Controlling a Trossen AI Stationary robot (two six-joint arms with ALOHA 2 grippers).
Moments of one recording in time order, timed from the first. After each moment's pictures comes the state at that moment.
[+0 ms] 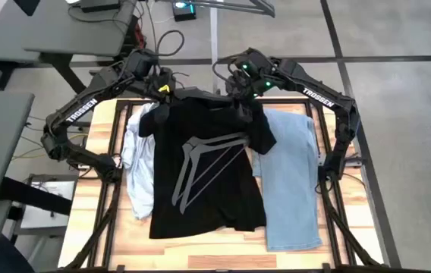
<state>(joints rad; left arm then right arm) 0.67 1.37 1.61 -0.92 0.46 0.45 -0.47 1.82 2.06 -1.10 -0.34 -0.47</state>
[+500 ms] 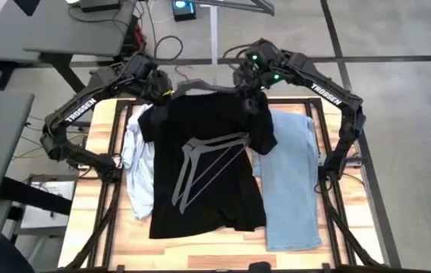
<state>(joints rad) 0.68 1.36 1.61 -1.11 0.24 0.37 -0.55 1.77 2.06 -1.06 -0.35 -0.47</state>
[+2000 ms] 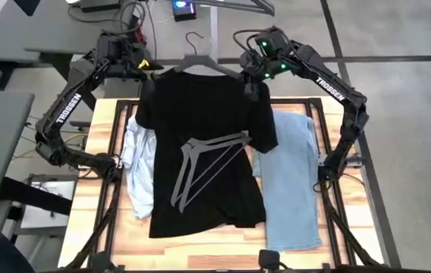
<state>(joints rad) 0.95 1.31 1.63 -0.89 0.40 0.46 -0.64 1.75 2.06 -0.98 -0.41 -0.35</state>
